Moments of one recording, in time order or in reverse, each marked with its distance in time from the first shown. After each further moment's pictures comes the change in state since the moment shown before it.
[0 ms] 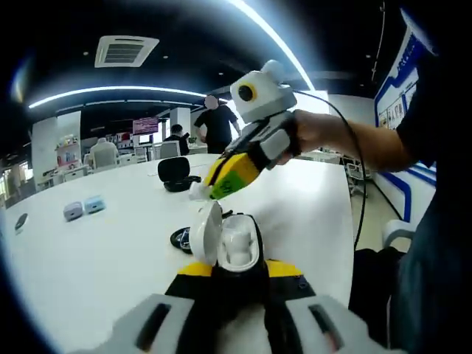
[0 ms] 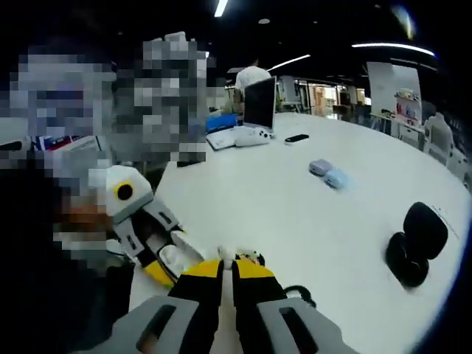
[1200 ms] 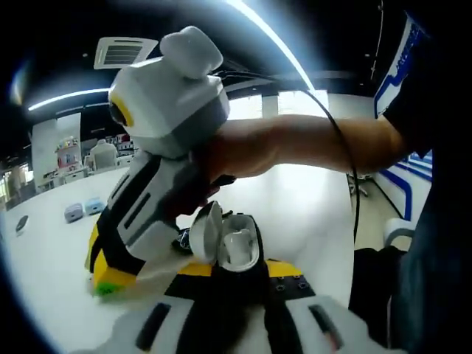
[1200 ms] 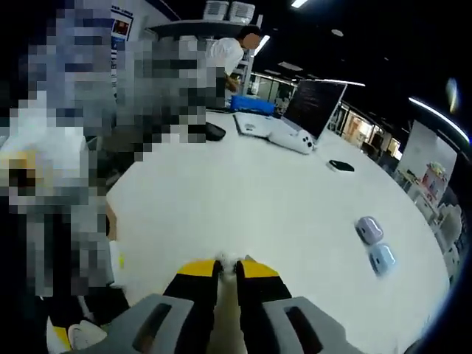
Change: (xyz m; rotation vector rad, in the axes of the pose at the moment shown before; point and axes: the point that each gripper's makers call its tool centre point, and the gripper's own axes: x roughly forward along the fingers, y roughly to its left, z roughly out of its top) left arm 0.000 0.000 0.000 0.010 -0.003 0.003; right arm 0.154 -0.005 0.042 -0.419 0.100 0.010
